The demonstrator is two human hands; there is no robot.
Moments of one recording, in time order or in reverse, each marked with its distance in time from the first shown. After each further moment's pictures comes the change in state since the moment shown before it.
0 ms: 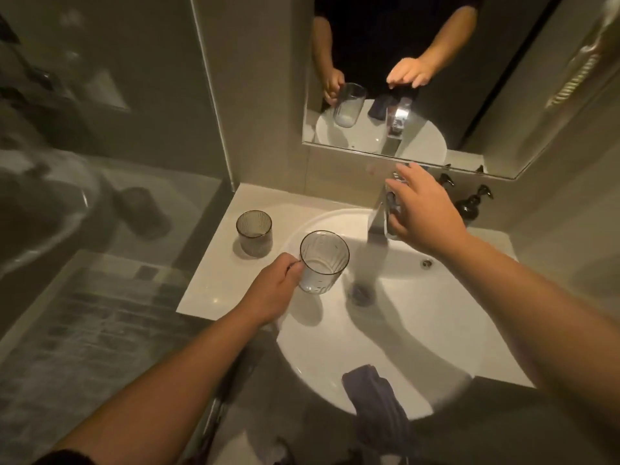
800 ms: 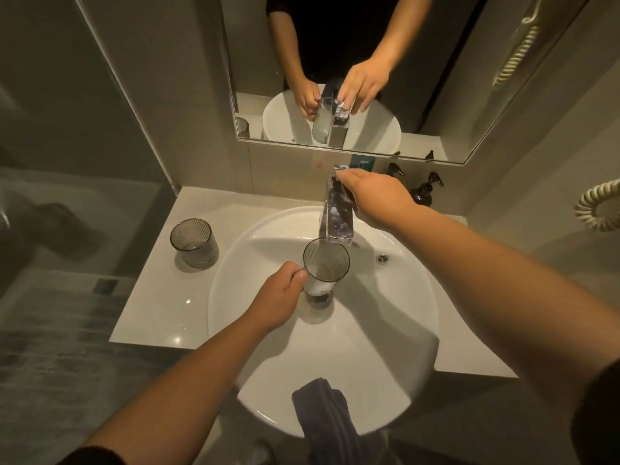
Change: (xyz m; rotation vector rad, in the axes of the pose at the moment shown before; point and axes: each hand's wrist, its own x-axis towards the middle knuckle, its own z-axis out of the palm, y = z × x) left_hand 0.053 0.022 0.101 -0.017 -0.129 -0.012; right_hand 0.035 0.063 0.021 -0.048 -0.269 0.031
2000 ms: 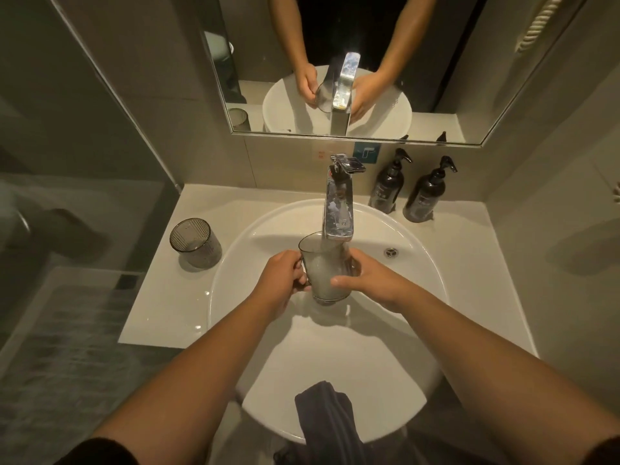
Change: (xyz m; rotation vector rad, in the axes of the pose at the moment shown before) left_hand 0.034 0.019 0.005 -0.582 0.062 -0.335; right_hand -0.082 -0.024 0.123 1.498 -0.394 0.311
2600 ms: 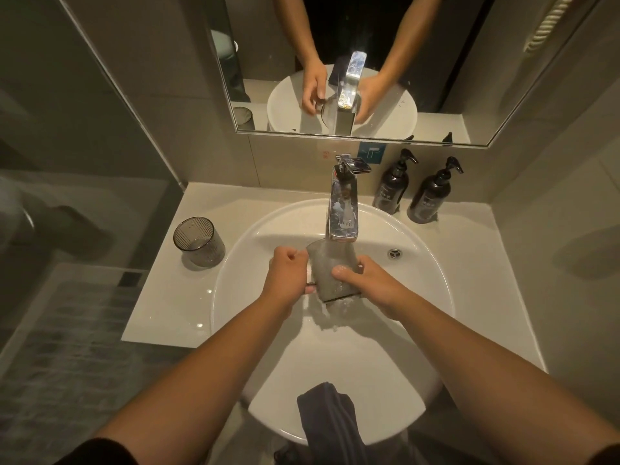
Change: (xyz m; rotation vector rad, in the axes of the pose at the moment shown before) left_hand 0.010 -0.008 0.007 0.245 0.190 -0.041; right_hand 0.006 0.009 0.012 0.064 0.132 0.127
